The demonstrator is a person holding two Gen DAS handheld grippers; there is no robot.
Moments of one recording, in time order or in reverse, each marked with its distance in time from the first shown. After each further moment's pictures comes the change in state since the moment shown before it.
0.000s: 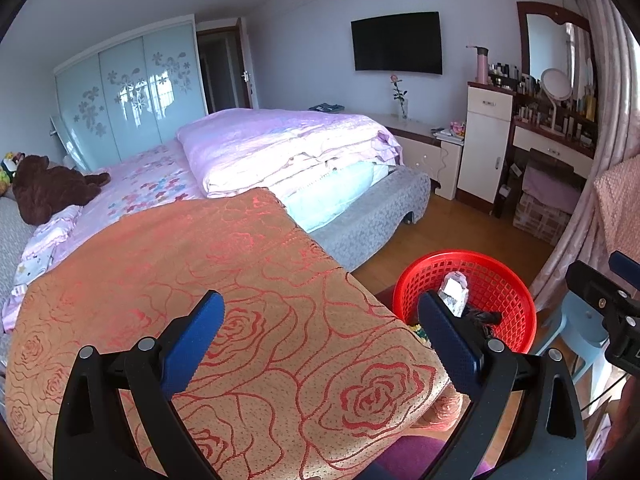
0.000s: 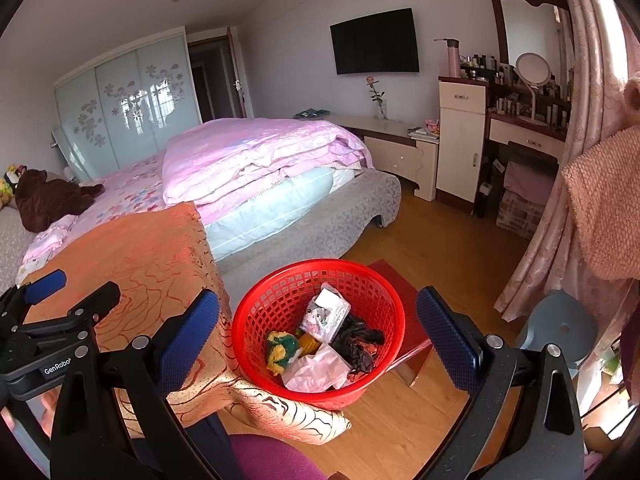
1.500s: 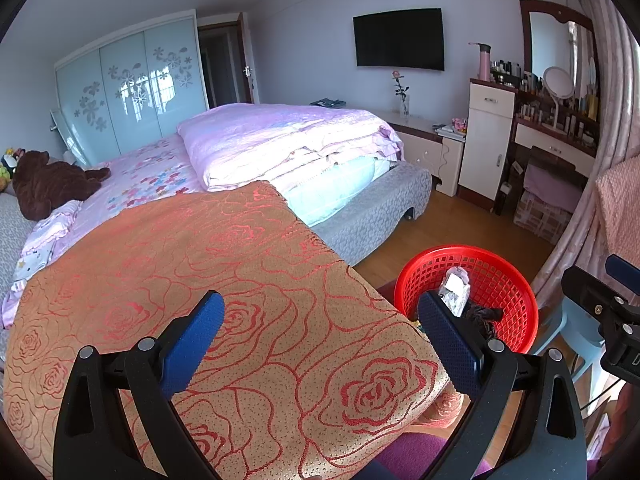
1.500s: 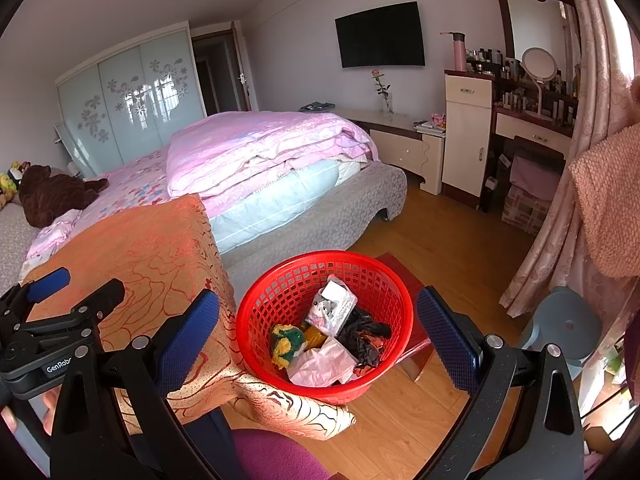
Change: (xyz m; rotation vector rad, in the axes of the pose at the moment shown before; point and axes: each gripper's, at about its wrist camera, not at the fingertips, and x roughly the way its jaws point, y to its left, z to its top) left arm 0.001 0.002 -0.003 -0.012 0.014 -0.001; right arm 0.009 0.004 -0.003 -0.007 0.021 0.012
